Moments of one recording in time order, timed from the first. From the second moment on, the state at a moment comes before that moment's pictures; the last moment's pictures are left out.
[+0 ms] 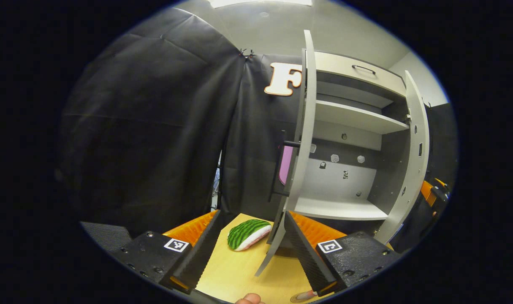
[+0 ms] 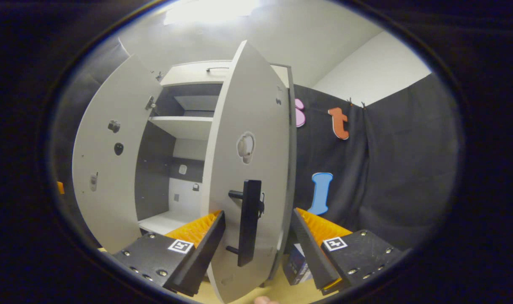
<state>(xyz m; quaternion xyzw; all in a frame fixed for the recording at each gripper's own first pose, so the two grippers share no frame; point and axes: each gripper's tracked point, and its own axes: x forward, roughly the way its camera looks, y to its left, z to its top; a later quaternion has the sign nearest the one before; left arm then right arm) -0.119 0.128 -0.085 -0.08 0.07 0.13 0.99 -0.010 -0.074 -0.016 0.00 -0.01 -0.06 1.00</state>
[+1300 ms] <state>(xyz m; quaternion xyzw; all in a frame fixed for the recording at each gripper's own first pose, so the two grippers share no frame) -0.065 0.140 -0.064 -0.04 0.05 0.10 0.99 -0.016 -0.048 -0.022 -0.04 0.00 -0.06 1.00</state>
